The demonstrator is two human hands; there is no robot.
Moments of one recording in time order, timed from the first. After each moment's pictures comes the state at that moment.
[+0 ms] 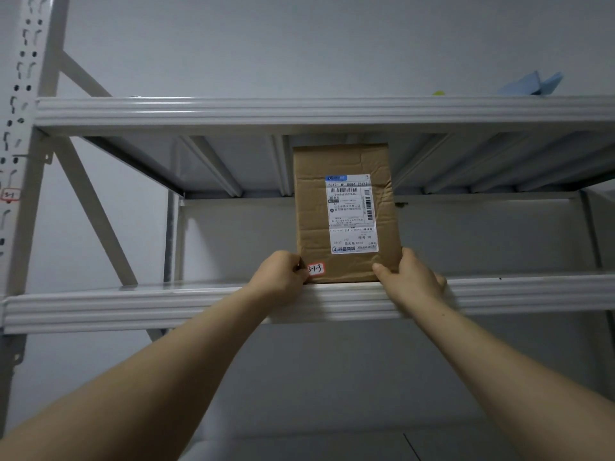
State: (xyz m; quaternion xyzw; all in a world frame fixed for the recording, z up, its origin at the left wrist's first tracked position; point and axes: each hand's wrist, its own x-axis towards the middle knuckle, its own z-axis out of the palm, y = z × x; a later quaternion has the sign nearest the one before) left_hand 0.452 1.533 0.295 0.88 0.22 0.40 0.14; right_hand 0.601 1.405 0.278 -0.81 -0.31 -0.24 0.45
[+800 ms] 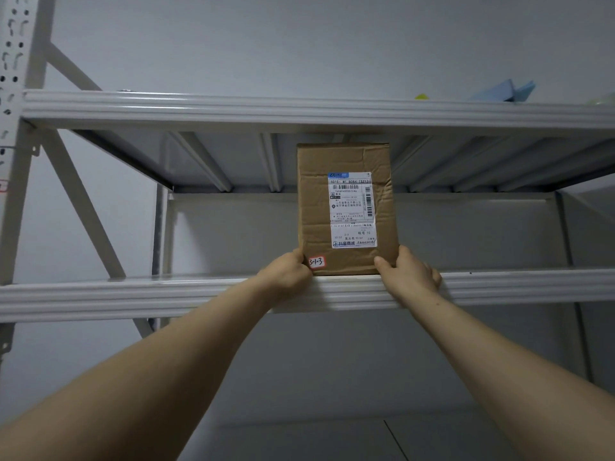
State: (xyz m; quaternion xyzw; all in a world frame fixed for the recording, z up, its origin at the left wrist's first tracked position) left_hand 0.458 1.494 0.295 0.90 0.22 0.31 0.20; right_hand 0.613 1.381 0.277 -0.83 -0.30 -0.22 0.43
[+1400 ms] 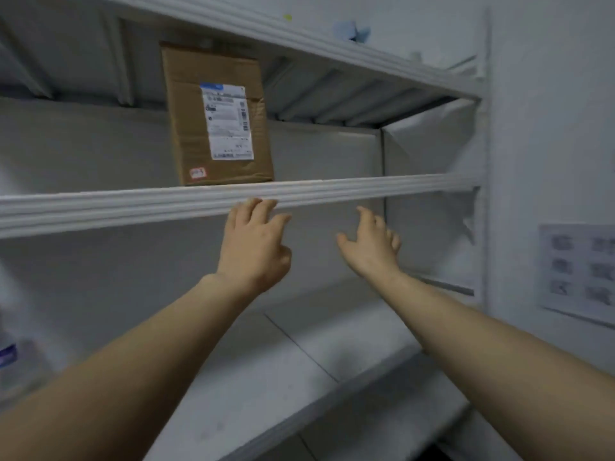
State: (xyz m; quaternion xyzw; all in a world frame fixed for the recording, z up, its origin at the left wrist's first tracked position) left_hand 0.445 1.385 0.189 0.91 0.02 0.41 -0.05; right_hand 0.536 1.237 0.171 -0.87 -0.14 -0.27 0.39
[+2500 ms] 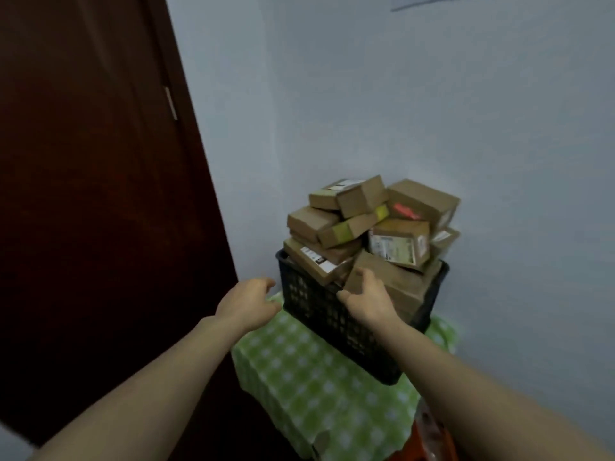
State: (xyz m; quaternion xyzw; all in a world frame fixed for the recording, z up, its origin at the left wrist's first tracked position) left_hand 0.015 0.480 -0.068 0.75 -0.64 -0.14 0.10; right_hand -0.180 0.439 -0.092 -0.63 0.63 -0.27 0.37
